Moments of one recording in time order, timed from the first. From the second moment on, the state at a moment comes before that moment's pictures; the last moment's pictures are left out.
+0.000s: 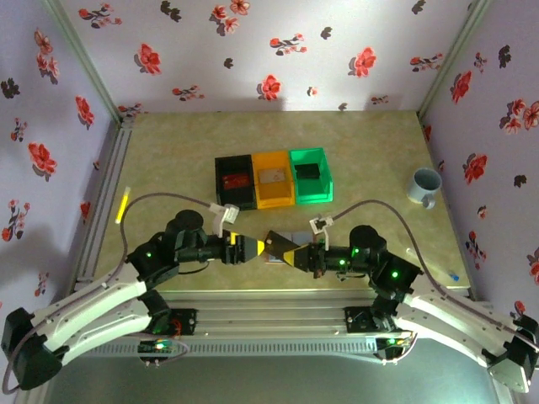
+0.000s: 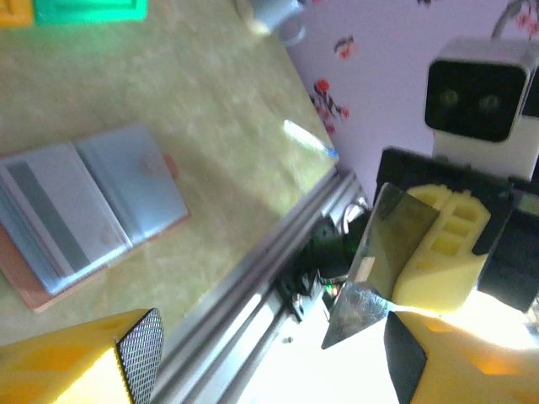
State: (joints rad) left arm -0.89 0.80 0.56 -0.17 0.45 -0.77; right arm 0.92 0.62 0.41 -0.03 -0.54 0.81
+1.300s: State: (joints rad) left arm -0.88 0.74 0.45 0.07 0.73 -0.83; right arm 0.91 0.47 0.42 -0.17 -0.59 0.71
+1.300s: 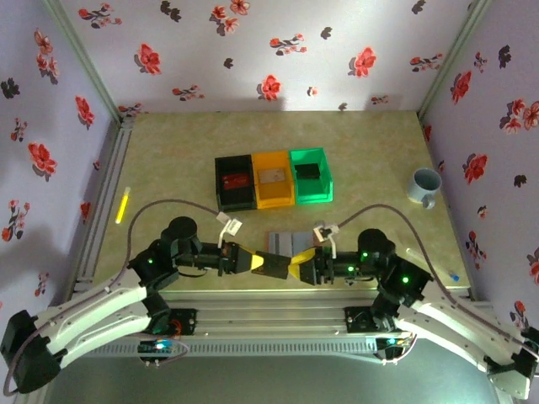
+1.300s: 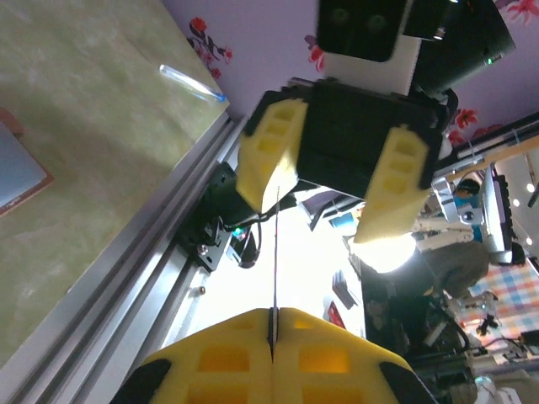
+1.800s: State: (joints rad) left arm -0.88 0.70 0.34 0.31 0.62 -0.99; right arm 0.91 0.47 0.24 0.13 -0.56 0.83
